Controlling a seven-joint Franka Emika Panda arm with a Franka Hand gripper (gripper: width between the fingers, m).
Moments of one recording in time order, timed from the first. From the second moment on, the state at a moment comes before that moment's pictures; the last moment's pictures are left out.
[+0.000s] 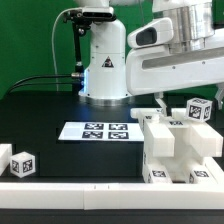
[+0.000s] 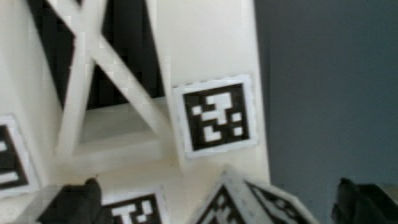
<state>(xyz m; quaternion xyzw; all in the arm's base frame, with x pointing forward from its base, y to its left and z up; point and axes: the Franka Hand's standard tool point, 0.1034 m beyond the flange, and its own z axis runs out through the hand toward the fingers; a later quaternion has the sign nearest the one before) 0.541 0.114 0.113 -0.99 0.06 -0.03 0.09</state>
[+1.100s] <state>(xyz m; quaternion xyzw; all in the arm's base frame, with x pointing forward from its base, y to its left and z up) 0.545 0.120 0.118 -0.99 0.09 -0.04 0.07</state>
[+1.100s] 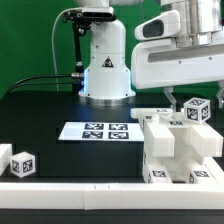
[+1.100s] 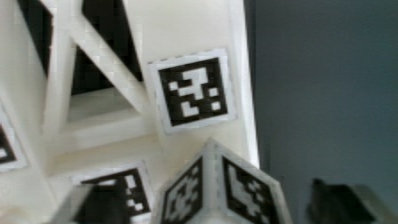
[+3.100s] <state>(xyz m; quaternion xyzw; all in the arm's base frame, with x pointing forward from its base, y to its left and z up) 0.546 0.126 0.123 -0.96 0.25 -0.02 0.07</state>
